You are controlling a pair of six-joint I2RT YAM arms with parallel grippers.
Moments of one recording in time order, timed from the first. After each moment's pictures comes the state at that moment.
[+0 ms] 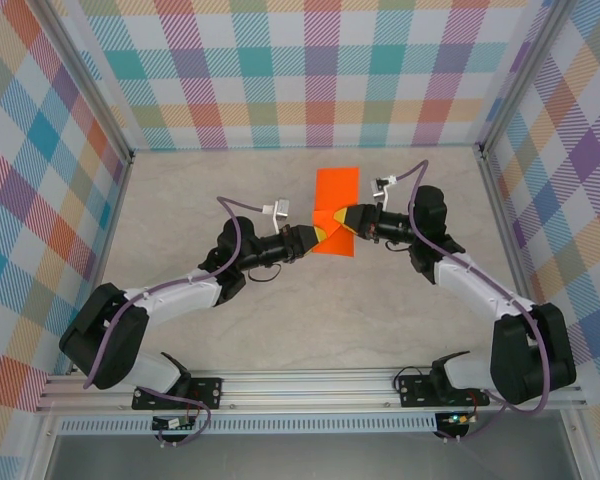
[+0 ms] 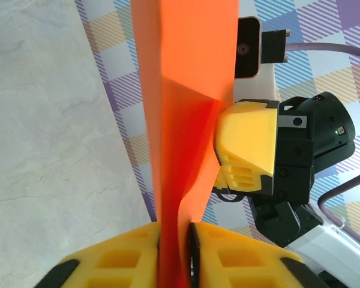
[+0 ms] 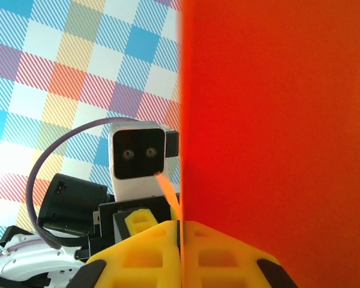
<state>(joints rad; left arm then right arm) -0.65 1.43 0.71 0.68 0.58 -1.18 0.32 1.30 0.78 0.36 -0.93 1.05</state>
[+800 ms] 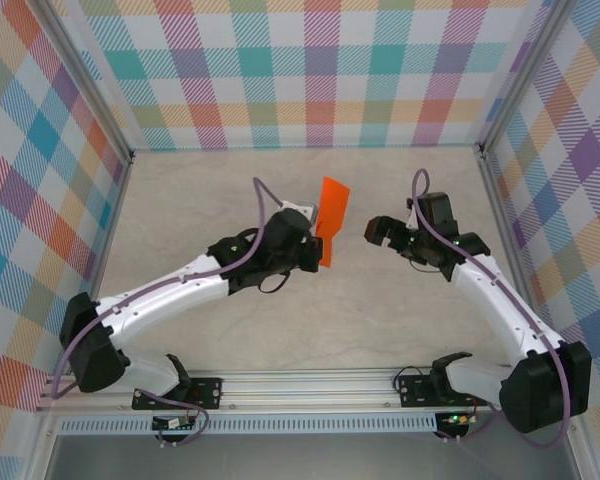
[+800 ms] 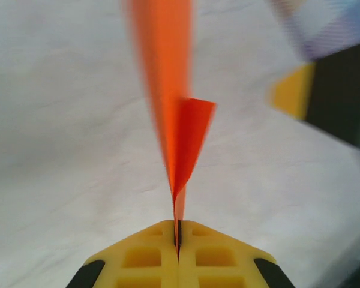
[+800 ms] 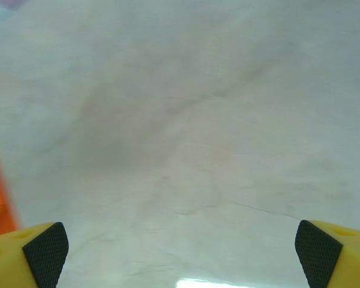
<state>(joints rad) -0.97 1.44 1.27 -0.59 -0.23 -0.61 0.29 1.15 0.93 -0.64 -0.14 0.60</state>
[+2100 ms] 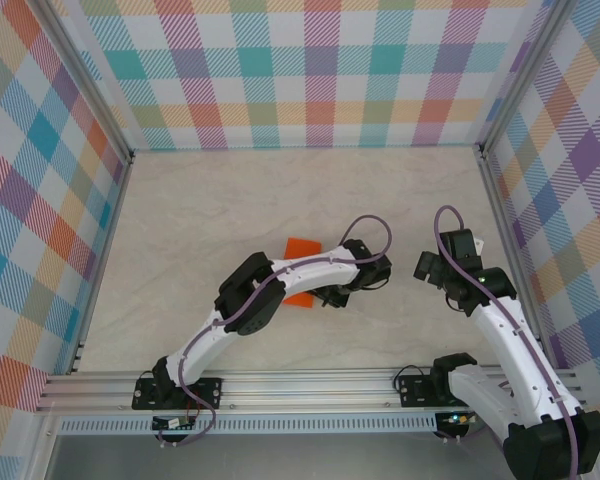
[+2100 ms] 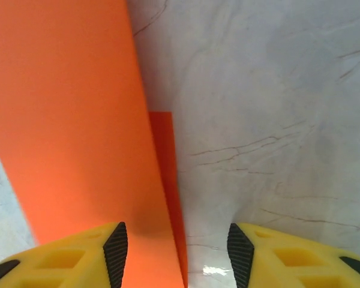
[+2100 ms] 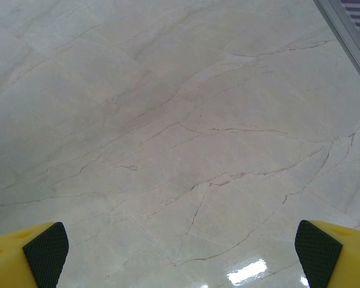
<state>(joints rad) -1.06 2.37 1.96 -1.39 -0.39 -0.78 0.21 0.87 0.79 -0.94 0.33 0.52</state>
